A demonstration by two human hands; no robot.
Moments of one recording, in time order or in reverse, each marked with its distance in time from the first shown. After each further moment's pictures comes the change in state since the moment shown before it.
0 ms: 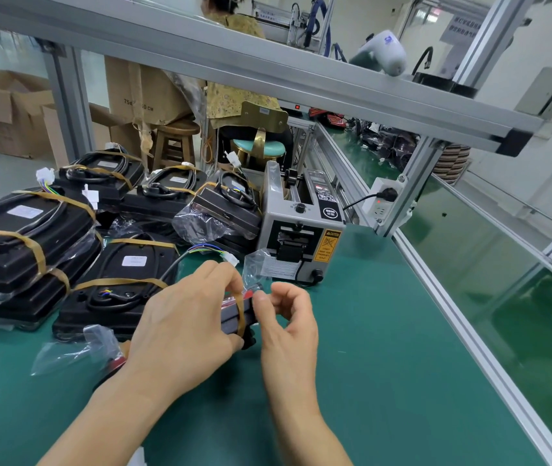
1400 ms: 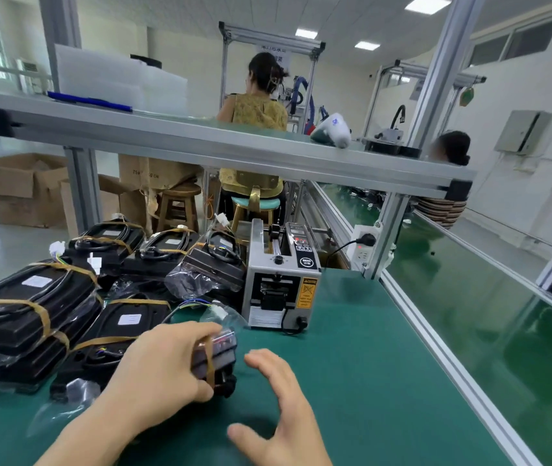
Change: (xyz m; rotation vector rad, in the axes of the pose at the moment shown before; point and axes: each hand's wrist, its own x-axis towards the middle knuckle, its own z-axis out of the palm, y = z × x) left_hand 0.009 -0.007 -0.014 -0.027 -0.079 0.058; right_hand -0.011 0.008 -0.059 -0.408 -0.483 -0.380
